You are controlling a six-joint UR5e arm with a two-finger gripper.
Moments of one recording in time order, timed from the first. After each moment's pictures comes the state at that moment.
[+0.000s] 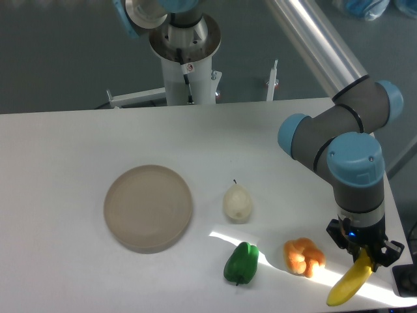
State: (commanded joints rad) arm 2.38 -2.31 -1.07 -0.88 1.68 1.22
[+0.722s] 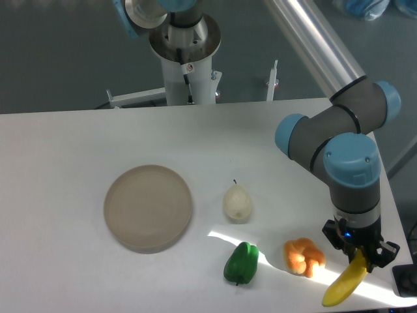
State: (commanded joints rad) arm 2.36 -2.29 -1.10 -0.89 1.67 1.19
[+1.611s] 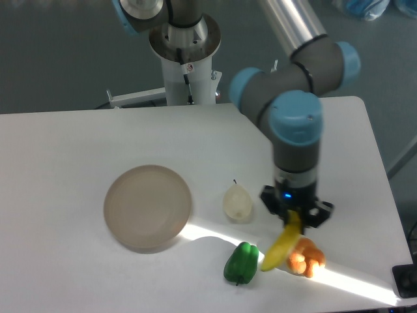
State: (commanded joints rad) arm 2.21 -1.97 -1.47 -1.00 1.60 0.82
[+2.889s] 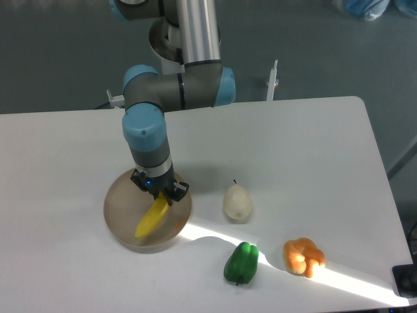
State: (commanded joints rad) arm 1.94 -1.96 -1.83 -0.85 1.60 0.49
